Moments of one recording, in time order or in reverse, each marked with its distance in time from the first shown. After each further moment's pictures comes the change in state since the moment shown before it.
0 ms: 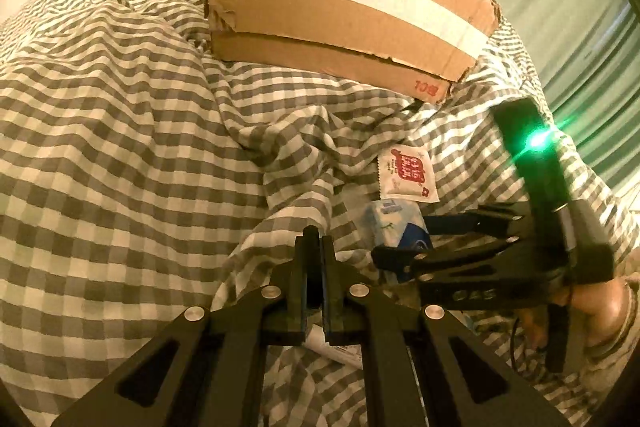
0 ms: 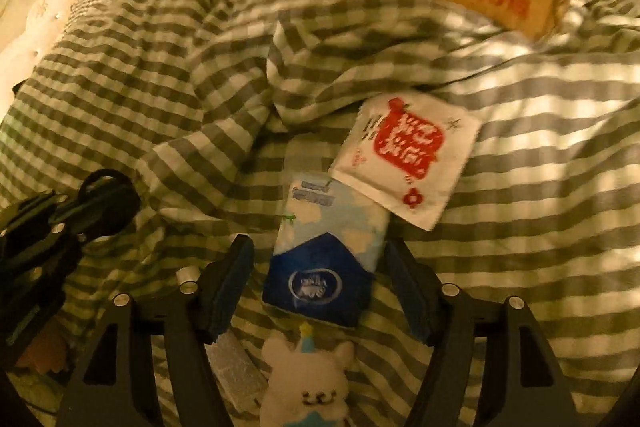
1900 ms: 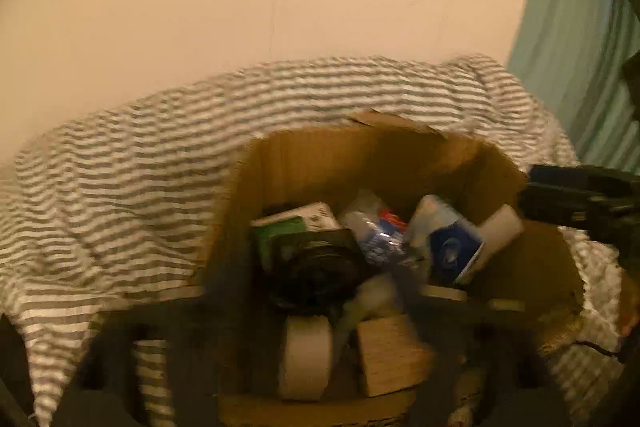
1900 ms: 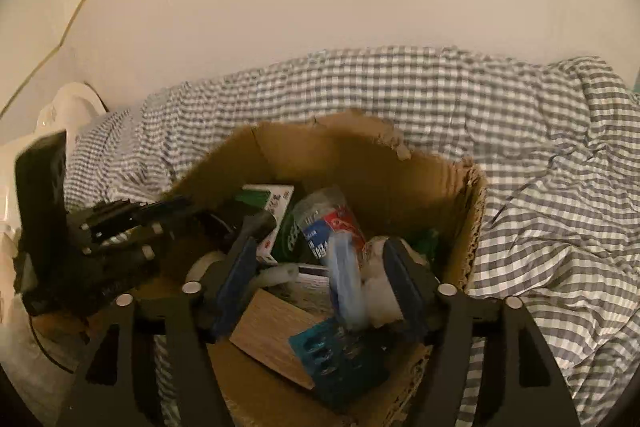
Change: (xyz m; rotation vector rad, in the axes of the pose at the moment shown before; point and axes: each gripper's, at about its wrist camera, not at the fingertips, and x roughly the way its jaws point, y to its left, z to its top) left arm 0.017 -0.006 0.266 0.159 -0.300 0.156; right arm -0.183 -0.040 0.204 -0.121 -0.540 -0.009
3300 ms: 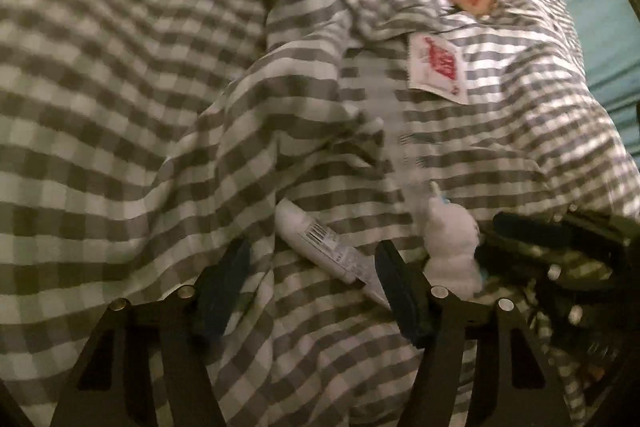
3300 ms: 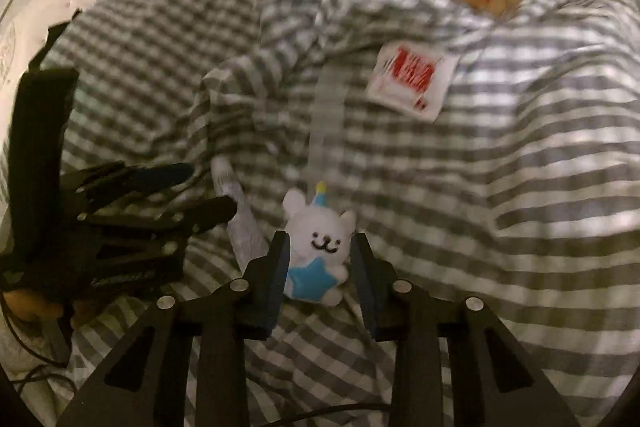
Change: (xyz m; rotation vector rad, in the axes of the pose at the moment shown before) left arm -0.083 -0.049 -0.305 -0.317 0.596 -0.089; right arm -0.030 0.095 -0.298 -0.143 0.556 0.115
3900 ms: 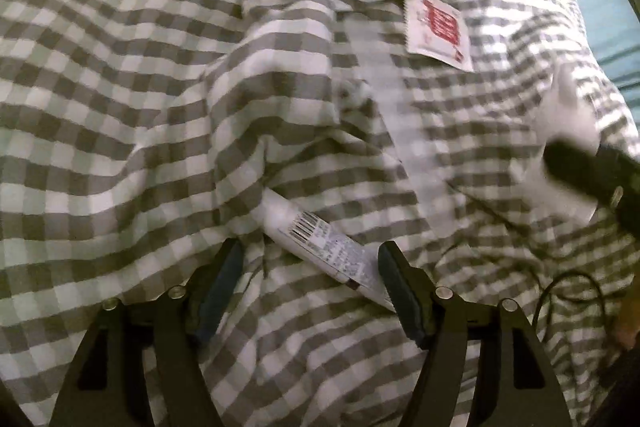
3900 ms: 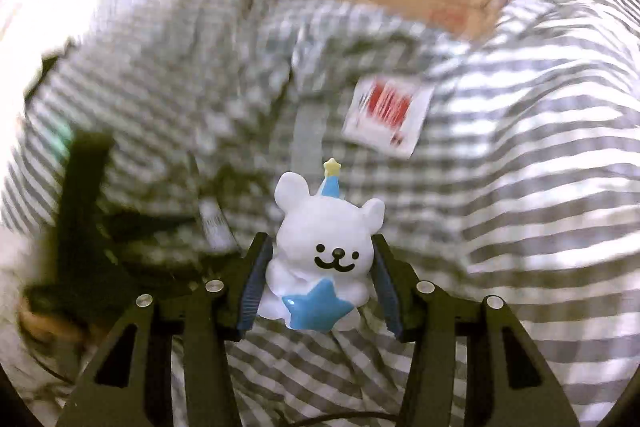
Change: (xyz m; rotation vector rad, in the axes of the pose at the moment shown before) left arm 0.020 -0.025 -0.009 0.070 0.085 0.021; right arm -0.031 -0.021 -0.003 0.096 -0.139 -0.010
